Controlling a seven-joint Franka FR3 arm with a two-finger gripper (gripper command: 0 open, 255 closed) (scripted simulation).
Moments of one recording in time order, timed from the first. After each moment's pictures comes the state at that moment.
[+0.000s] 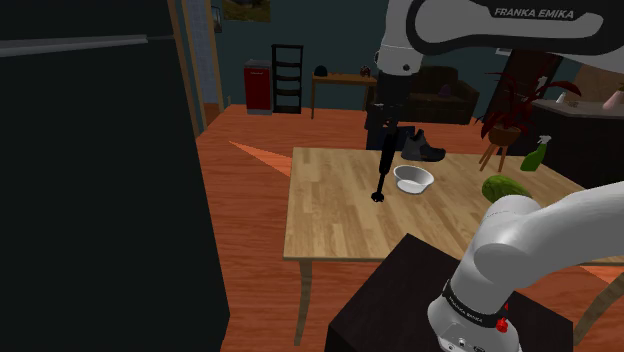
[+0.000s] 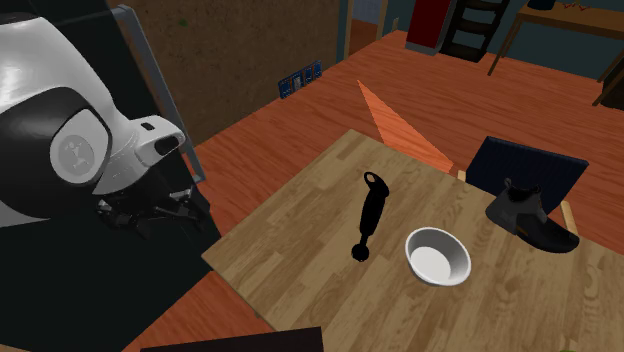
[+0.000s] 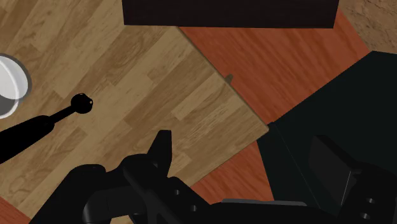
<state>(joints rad) 0.02 -0.75 0.04 -2.30 -0.03 1.58 0.04</state>
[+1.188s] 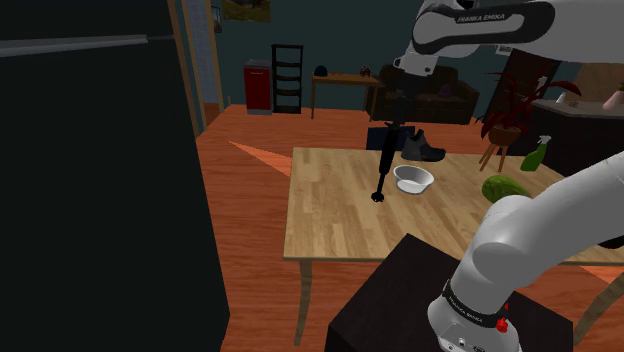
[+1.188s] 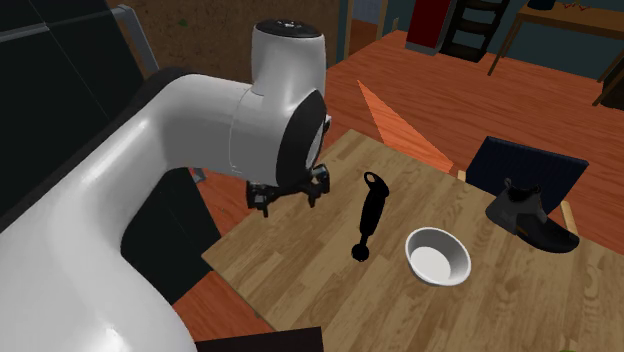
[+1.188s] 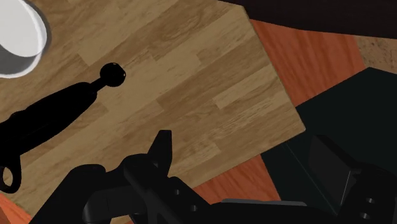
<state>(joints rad) 0.00 -0.52 -0.41 -2.16 -0.12 1.71 -0.53</state>
